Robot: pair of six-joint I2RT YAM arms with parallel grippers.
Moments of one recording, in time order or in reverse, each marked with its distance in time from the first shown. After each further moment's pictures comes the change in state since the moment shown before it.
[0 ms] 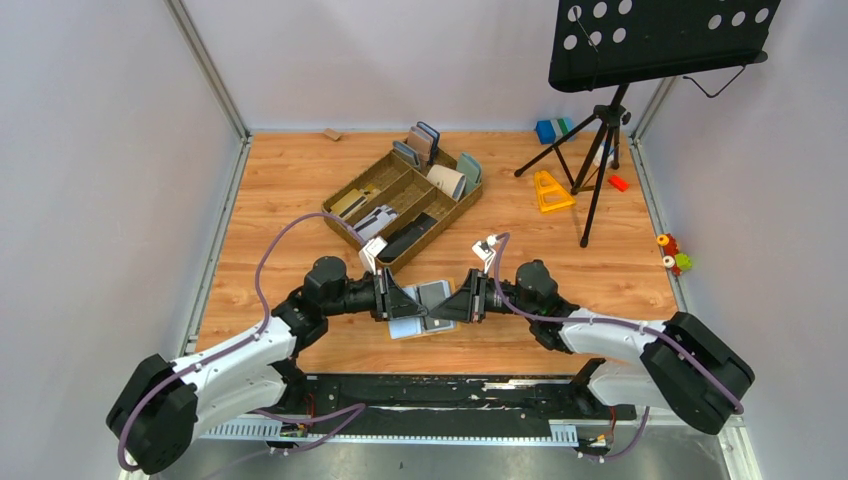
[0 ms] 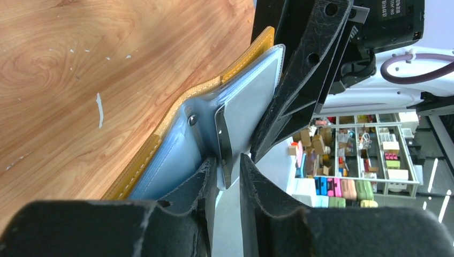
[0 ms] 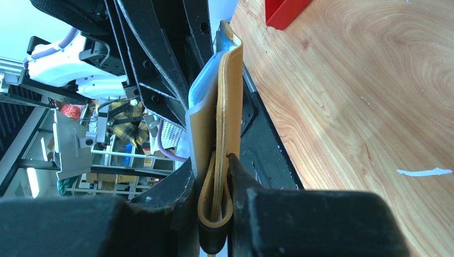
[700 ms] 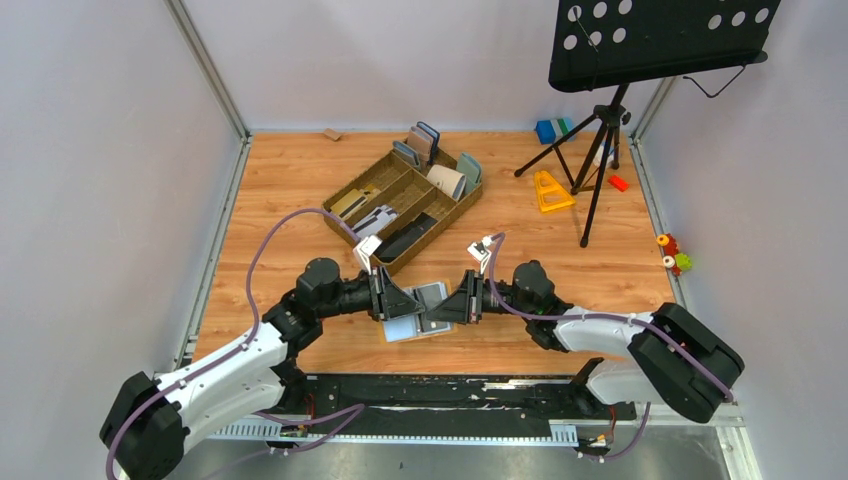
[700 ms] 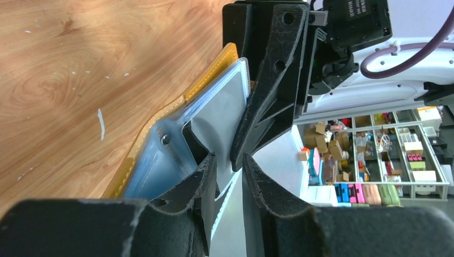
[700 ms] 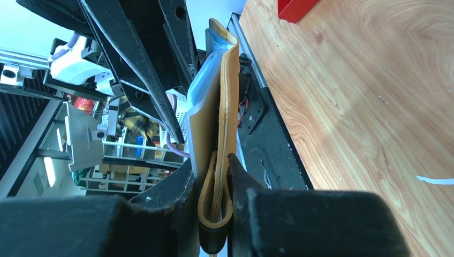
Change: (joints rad) left arm -0.005 -0.098 0.019 -0.053 -0.045 0.061; right arm 0.003 0.071 0.001 0.111 -0.043 0.047
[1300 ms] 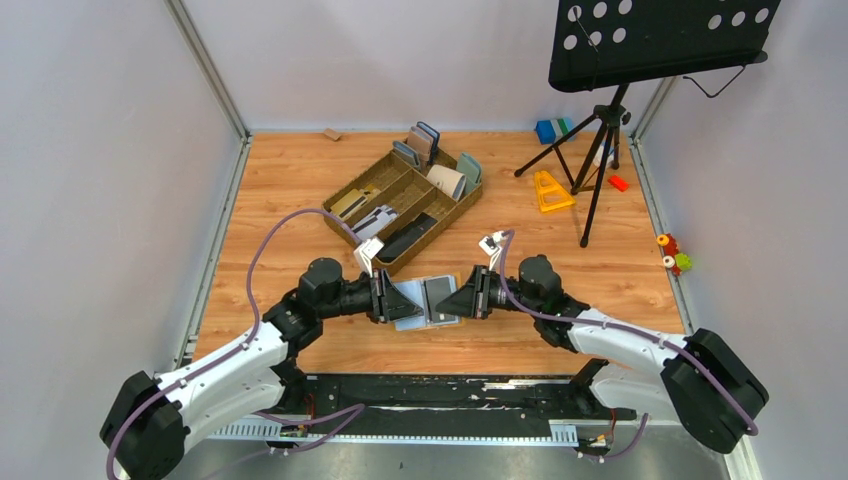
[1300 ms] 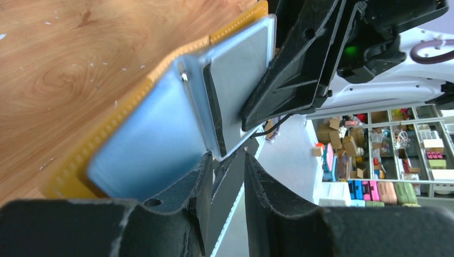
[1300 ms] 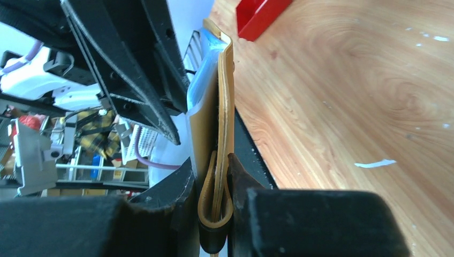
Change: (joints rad) left arm 0.001 0.006 0.005 -0.085 -0.013 0.071; right arm -0.045 -0.171 0.043 -0.368 0.103 -0.193
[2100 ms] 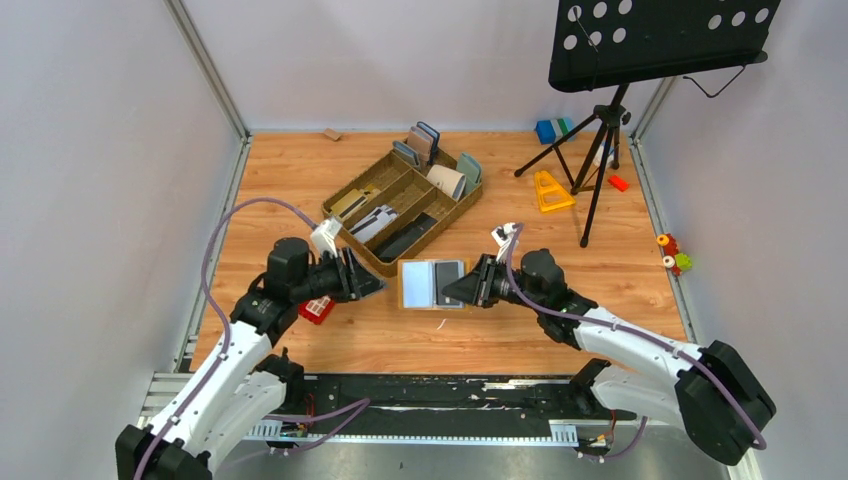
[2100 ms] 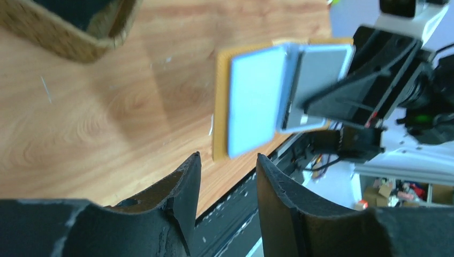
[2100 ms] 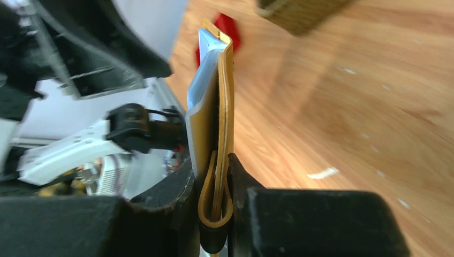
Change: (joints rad) left arm 0.348 -0.116 0.193 -0.477 -0.009 0.195; right arm -0.018 -0.062 0.050 -0.089 0.149 -0.027
